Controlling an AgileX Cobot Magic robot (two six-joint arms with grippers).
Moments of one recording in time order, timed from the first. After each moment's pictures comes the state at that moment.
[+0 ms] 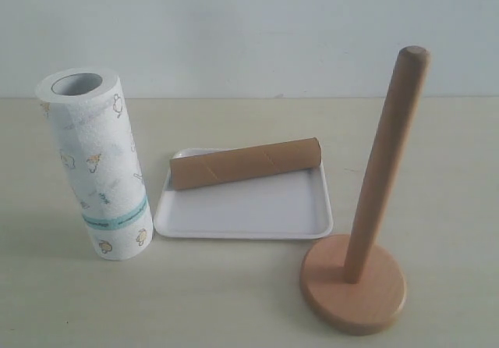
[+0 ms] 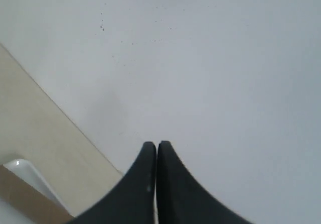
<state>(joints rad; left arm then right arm) -0.01 0.00 0.00 -0.03 0.31 0.00 0.82 1.19 -1.68 -0.49 0.86 -0.13</state>
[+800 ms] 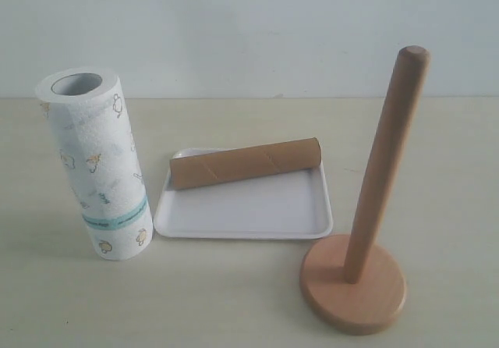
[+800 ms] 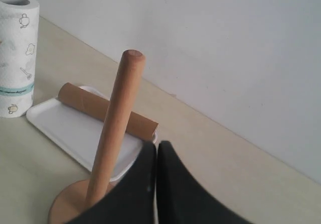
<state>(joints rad) -0.01 0.00 0.00 -0.03 0.31 0.00 0.82 0.28 -0.63 -0.47 0.72 0.15</state>
